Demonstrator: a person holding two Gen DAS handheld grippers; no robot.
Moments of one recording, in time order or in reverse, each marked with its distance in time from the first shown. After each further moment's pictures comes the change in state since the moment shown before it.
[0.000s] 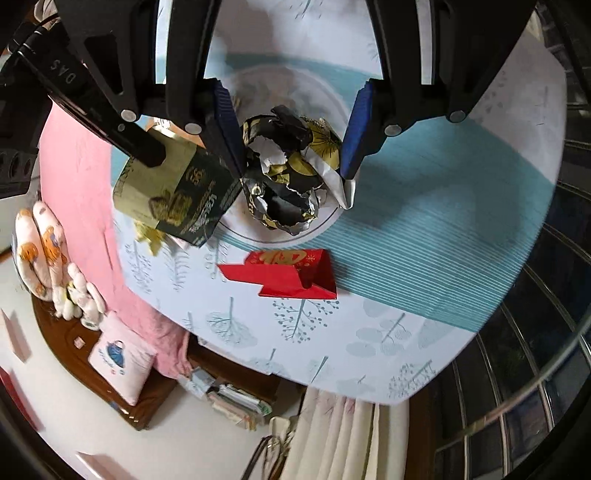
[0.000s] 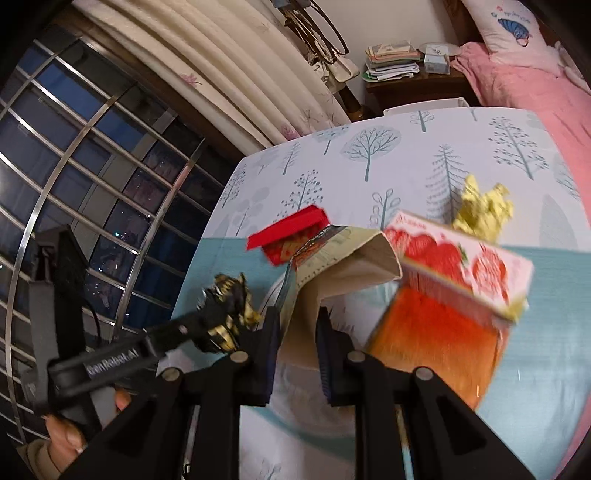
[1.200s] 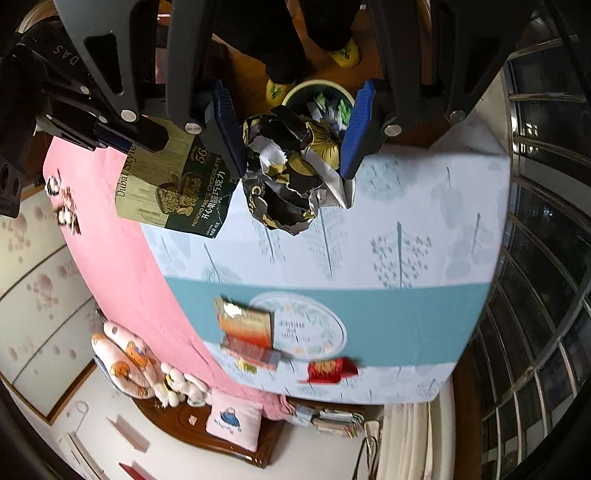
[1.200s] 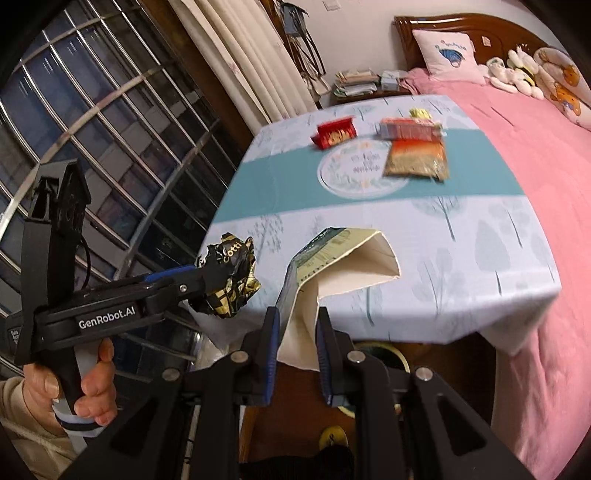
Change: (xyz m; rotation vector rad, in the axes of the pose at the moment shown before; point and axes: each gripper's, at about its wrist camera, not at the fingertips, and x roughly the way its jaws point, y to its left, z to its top) left arm -0.185 0.119 -0.235 0.405 0.062 -0.191; right arm -0.109 0.199 -0.308 0.040 -0.110 -0.251
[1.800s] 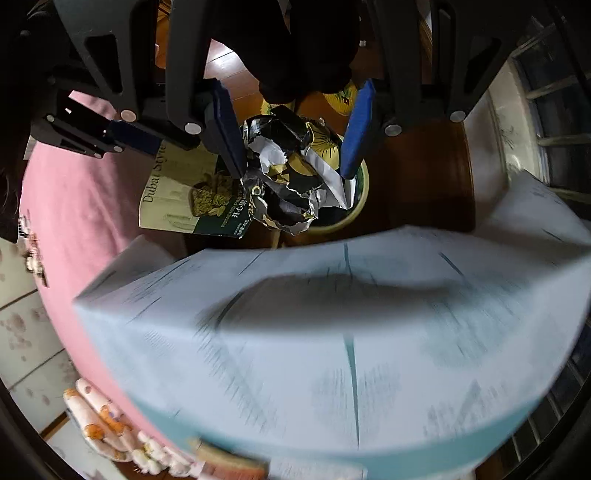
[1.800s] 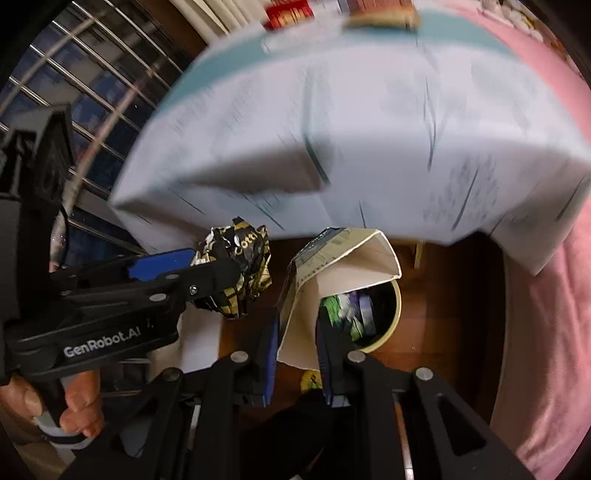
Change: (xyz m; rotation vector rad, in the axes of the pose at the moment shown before) left arm 0.173 -0.012 -0.100 -0.002 0.244 0.078; right arm 0.132 -0.083 -0.117 0.046 0.272 -0.035
